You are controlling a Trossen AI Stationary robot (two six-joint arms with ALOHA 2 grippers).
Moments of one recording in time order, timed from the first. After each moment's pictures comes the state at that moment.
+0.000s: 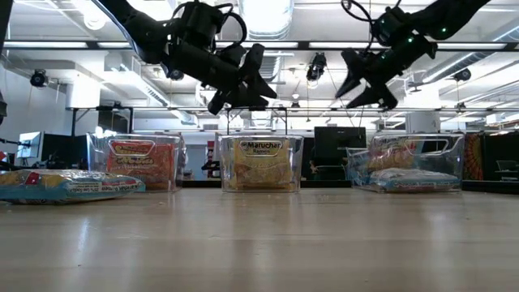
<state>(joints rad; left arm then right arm) 0.32 1.64 0.93 0.44 -0.13 -0.33 -0.87 1.19 0.87 -0.15 -0.21 0.41</state>
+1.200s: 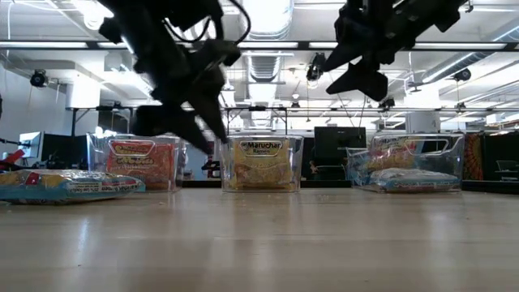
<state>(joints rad) -0.12 1.59 0.93 -0.32 -0.12 -1.06 -0.06 1.20 0.79 -0.18 -0.10 0.53</state>
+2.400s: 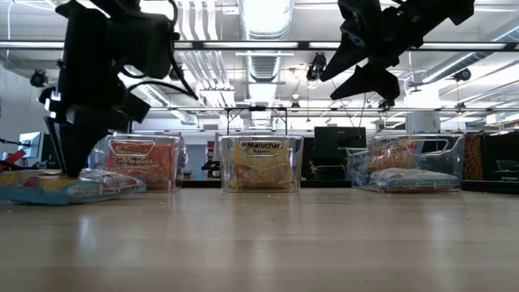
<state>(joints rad) -0.16 1.57 0.90 -1.09 -0.12 -1.06 0.03 1.20 0.77 -0.17 0.21 0.69</state>
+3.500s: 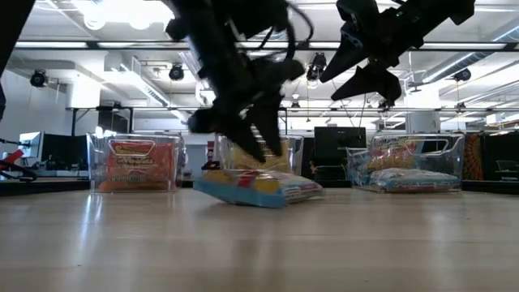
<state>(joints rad) -0.08 1.91 1.34 -0.47 -0.19 -0.86 0.03 1.20 0.77 -0.18 0.24 0.71</state>
